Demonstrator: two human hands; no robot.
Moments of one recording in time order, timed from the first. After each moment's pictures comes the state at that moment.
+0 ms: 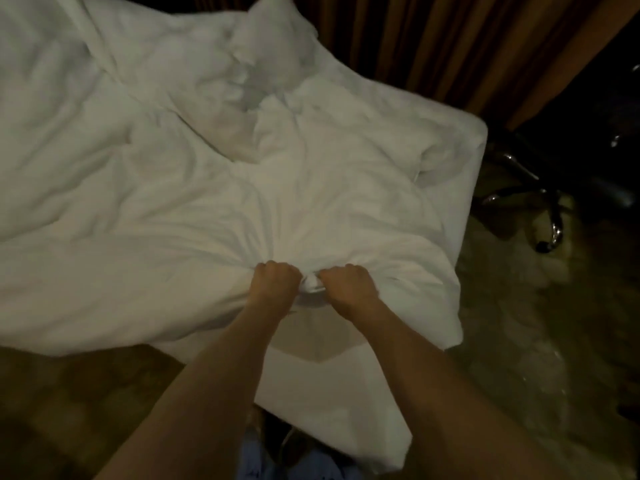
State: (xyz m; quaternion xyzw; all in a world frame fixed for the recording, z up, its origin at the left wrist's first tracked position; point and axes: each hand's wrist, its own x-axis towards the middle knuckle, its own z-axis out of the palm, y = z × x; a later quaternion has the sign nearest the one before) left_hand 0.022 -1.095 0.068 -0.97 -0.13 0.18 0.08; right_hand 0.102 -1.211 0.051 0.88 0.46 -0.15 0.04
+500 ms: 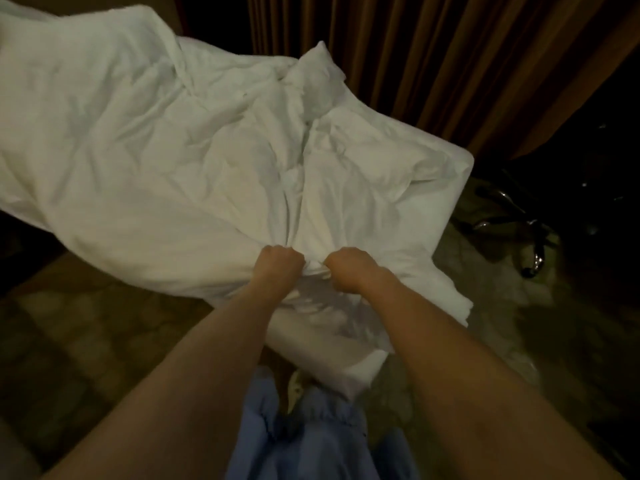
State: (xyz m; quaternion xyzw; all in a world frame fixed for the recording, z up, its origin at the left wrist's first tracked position) left_hand -0.136 -1.215 0.183 -0.97 -0.17 0.15 0.11; right_hand -0.046 -1.320 0.192 0.83 0.51 -0.20 0.11
